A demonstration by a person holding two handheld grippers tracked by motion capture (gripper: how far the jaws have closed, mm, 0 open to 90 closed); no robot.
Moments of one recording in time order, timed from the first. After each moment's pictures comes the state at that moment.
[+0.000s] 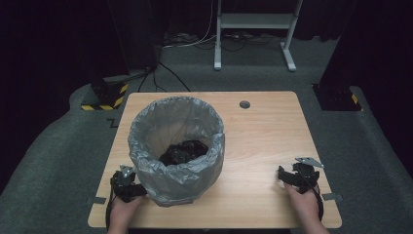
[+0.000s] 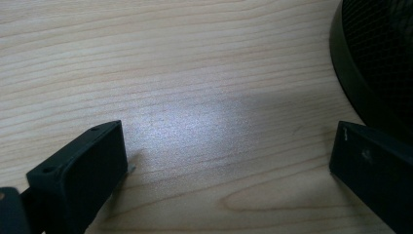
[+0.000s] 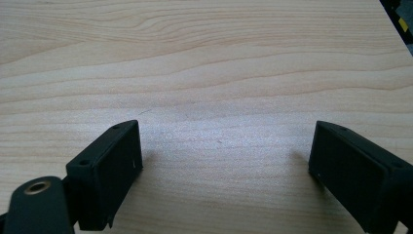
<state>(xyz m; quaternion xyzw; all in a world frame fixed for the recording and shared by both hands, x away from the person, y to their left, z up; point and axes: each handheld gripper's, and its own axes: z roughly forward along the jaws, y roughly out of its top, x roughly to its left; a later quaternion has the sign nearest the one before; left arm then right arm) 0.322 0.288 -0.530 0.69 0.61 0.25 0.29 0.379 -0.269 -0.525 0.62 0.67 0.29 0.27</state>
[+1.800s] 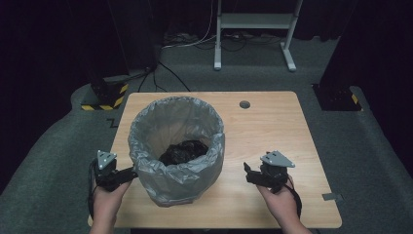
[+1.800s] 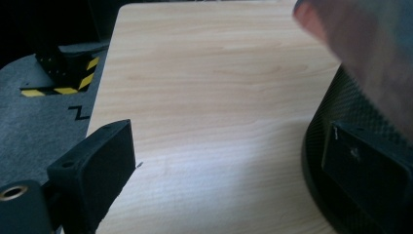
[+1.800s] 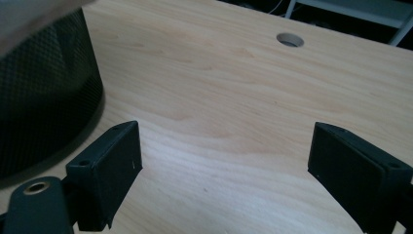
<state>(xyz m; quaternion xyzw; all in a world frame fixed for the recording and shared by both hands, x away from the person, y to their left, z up) 0.318 0.309 -0.447 0.65 0.59 0.31 0.37 0.349 -0.162 -0.450 0.44 0.75 0.40 0.28</state>
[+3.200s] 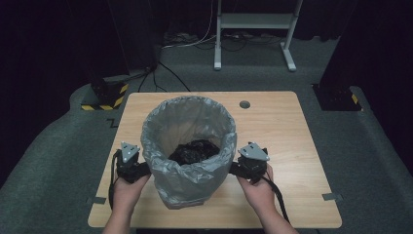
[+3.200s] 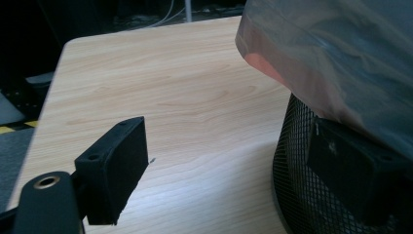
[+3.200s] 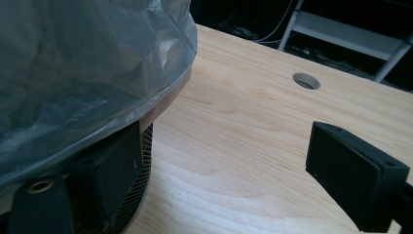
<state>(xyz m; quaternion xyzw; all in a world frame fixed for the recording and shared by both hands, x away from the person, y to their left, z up) 0.340 0.253 -0.438 0.68 0.54 0.31 0.39 0.366 -0.105 -0.443 0.42 0.74 0.41 0.32</state>
